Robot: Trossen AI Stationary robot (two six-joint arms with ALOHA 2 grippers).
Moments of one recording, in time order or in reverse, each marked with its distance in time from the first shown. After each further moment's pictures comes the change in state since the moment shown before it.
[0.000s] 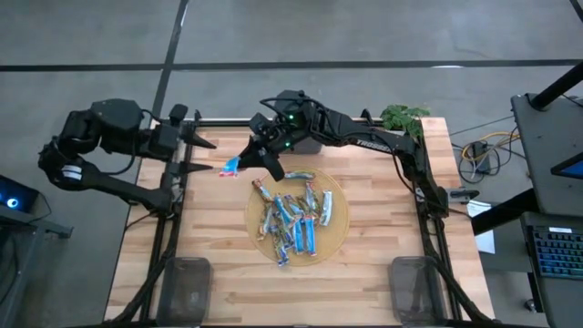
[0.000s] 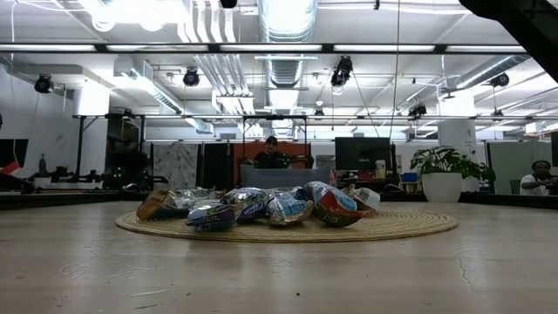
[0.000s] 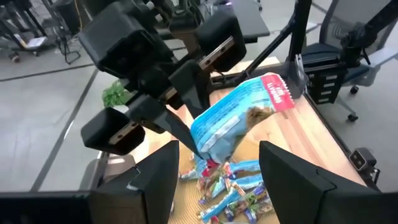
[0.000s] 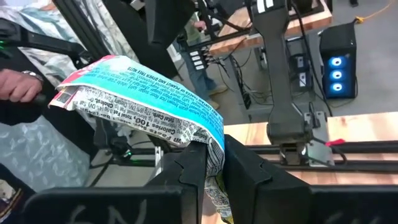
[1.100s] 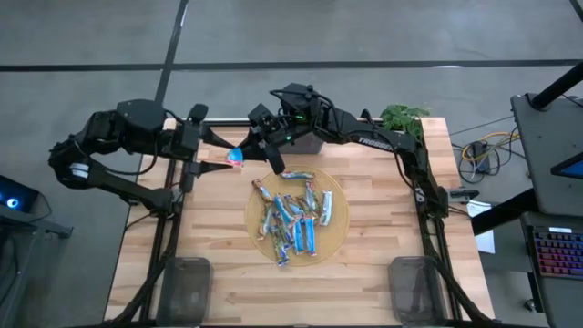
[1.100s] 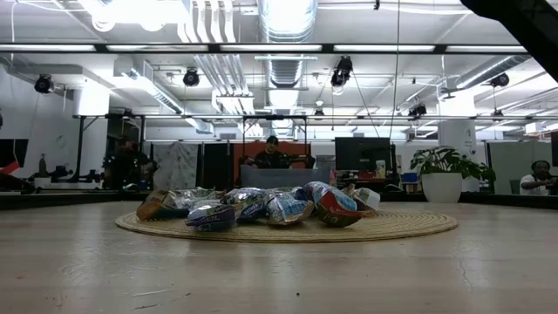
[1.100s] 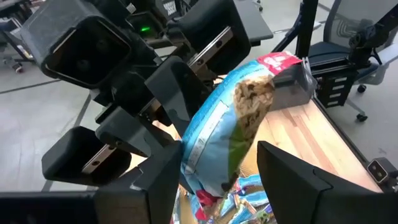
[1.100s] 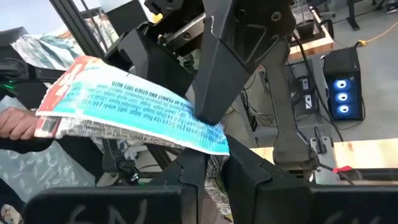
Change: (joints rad) left arm 0.000 0.098 0.000 0.113 -0.001 0.039; right arm -0.013 -0.008 0.000 0.112 0.000 0.078
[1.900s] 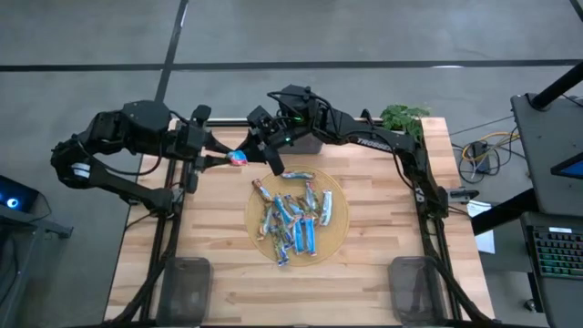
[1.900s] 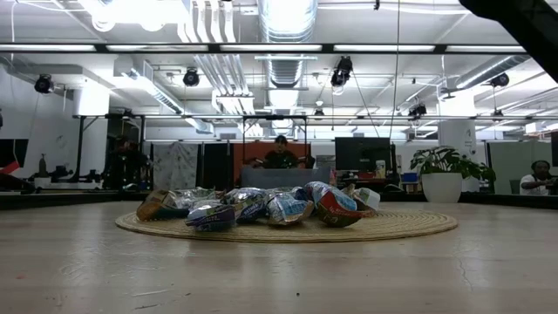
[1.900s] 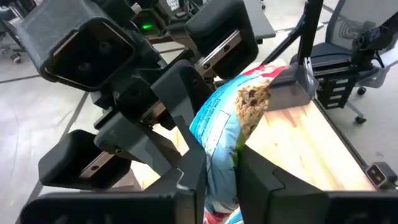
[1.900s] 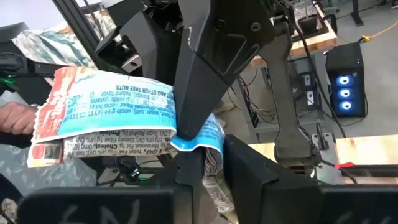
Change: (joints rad) left arm 0.000 0.009 0.000 -0.013 -0.007 -0.032; right arm 0.001 0.003 -0.002 -0.003 -0.020 -0.005
